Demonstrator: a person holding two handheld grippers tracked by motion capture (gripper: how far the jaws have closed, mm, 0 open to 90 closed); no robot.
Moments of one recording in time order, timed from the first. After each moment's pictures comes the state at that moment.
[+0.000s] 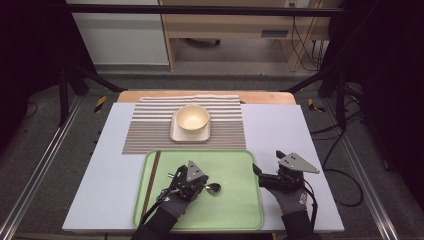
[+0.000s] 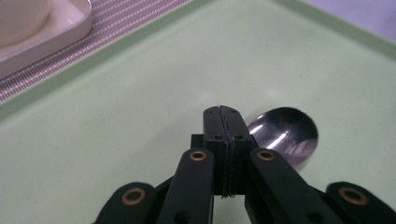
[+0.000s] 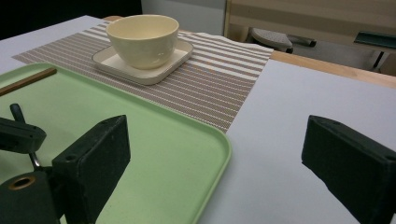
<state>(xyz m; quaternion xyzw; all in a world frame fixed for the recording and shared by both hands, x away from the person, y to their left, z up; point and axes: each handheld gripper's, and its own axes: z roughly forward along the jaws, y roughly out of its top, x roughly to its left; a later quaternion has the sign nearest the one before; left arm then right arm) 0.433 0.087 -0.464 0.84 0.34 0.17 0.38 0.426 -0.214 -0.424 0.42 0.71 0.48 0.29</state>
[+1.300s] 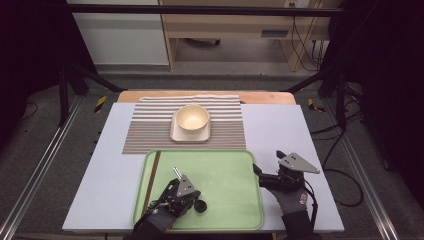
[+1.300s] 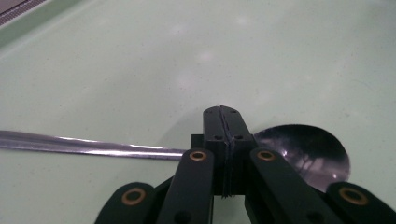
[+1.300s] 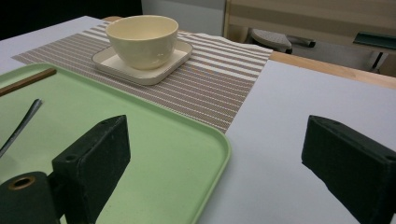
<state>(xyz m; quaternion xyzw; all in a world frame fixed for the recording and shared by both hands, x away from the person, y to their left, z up) 0.401 0.113 -0.473 0.87 0.30 0.14 0.36 0.425 -0.214 -0.424 0.42 0.71 0.48 0.30</state>
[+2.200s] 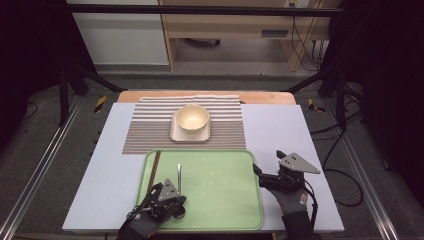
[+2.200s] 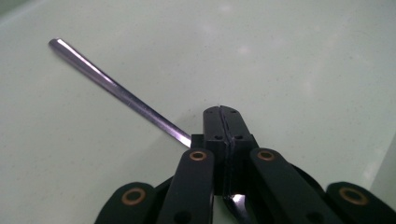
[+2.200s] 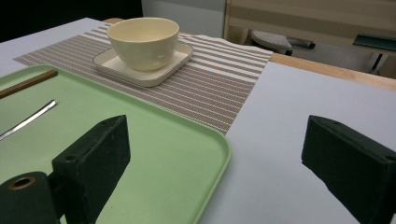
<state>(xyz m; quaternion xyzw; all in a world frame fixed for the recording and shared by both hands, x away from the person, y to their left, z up) 0.388 0.158 -0.470 0.88 0.31 0.12 0.34 0.424 -0.214 -0.423 0.42 0.71 0.48 0.30</state>
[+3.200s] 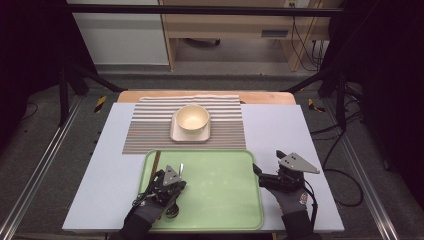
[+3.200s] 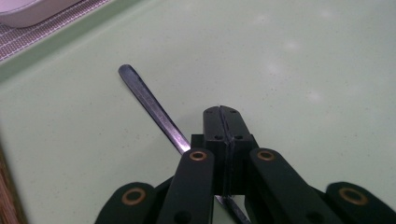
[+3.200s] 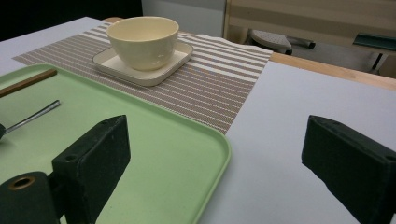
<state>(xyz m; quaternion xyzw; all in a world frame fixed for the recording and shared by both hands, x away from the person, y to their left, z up) 0.422 0.149 -0.471 0.86 0.35 0.17 0.34 0.425 -0.214 -0.423 0.42 0.71 0.48 0.30</state>
